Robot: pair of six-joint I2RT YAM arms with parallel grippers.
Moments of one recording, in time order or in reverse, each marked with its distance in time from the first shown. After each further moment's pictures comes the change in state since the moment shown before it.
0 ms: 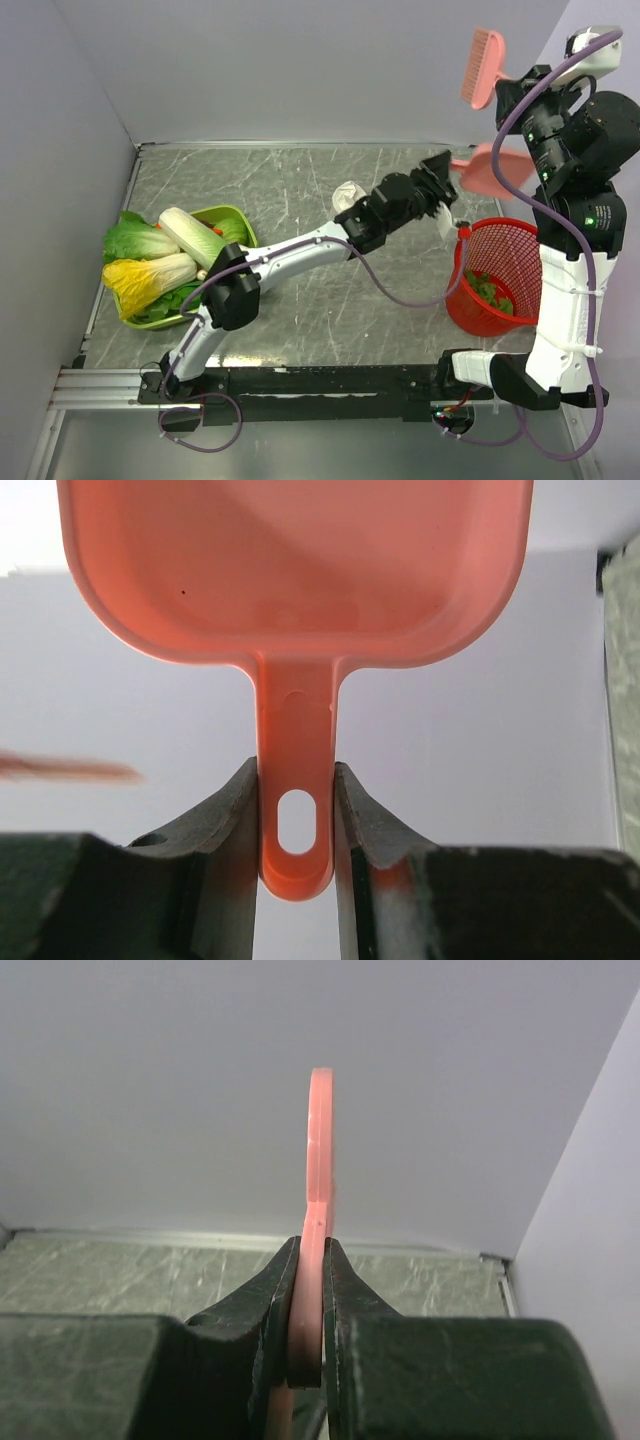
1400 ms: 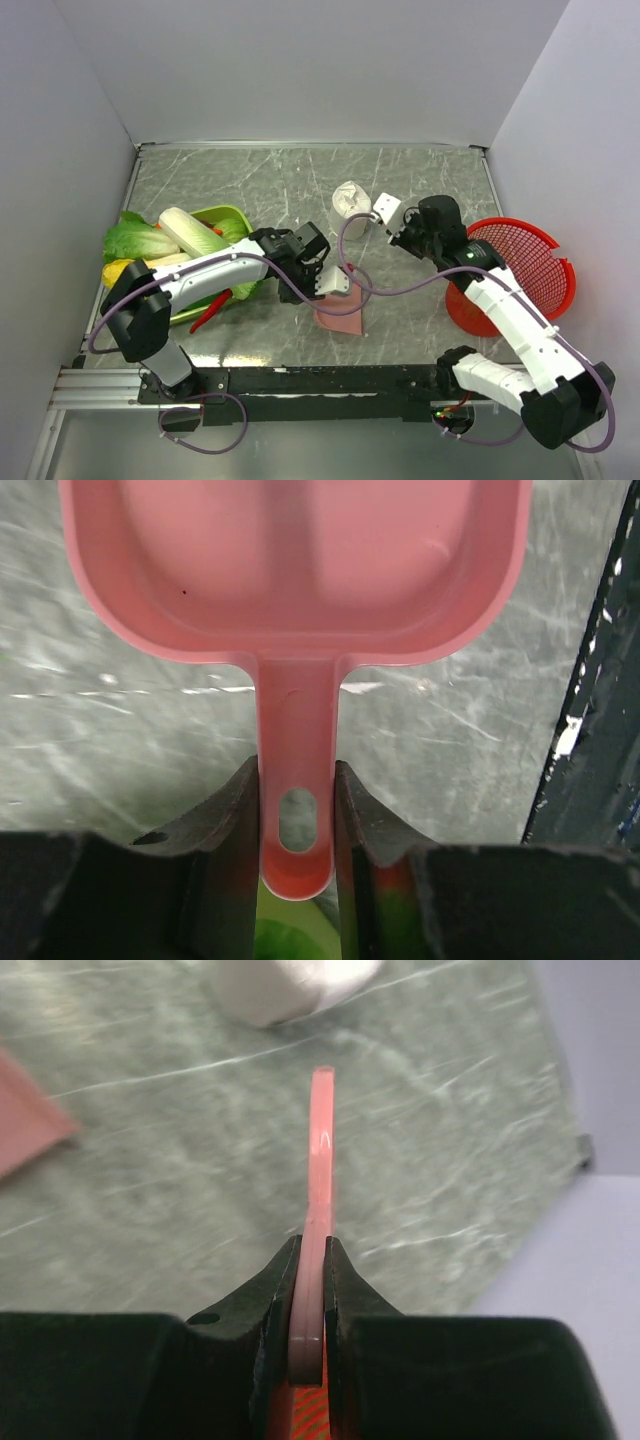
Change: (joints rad) left arm 0.172 -0.586 -0.803 -1.125 0.264 -0.978; right arm 0.403 -0.232 -1.032 -0.006 0.071 -0.736
